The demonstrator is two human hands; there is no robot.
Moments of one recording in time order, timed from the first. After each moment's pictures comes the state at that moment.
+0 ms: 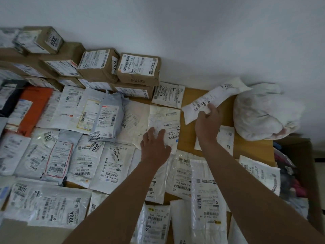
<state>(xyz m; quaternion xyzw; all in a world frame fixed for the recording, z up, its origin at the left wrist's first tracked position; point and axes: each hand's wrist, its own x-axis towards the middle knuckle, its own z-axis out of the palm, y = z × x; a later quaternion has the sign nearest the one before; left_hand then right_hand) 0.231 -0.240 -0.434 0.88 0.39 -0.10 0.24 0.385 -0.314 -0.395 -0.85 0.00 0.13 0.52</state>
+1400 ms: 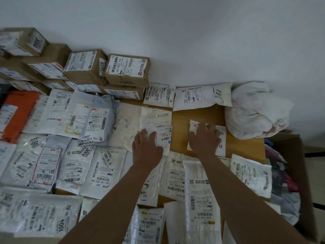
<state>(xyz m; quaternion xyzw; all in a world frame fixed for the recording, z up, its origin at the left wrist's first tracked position) 0.231 -0.242 -0.436 0.89 0.40 -0.08 0.22 0.380 -0.359 -0.437 -0.97 -0.11 0.17 0.12</state>
